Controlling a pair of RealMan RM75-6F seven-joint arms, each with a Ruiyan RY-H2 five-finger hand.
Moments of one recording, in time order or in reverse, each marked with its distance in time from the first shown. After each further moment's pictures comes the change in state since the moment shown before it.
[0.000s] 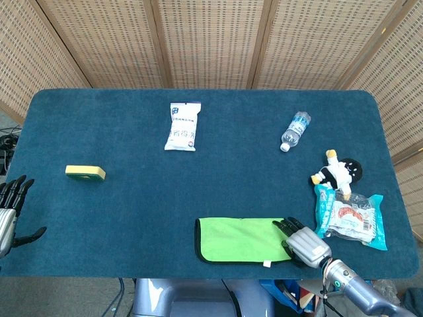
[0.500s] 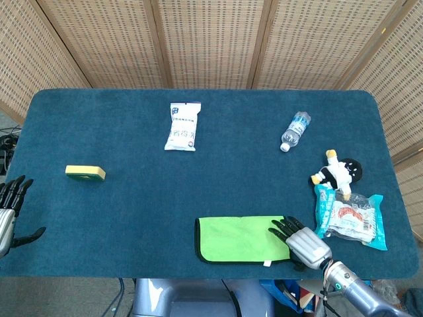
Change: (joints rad) left arm 0.003 0.004 -0.001 -0.001 0.000 0.006 -0.006; right arm -0.031 0.012 0.014 -0.015 -0.037 0.056 0.001
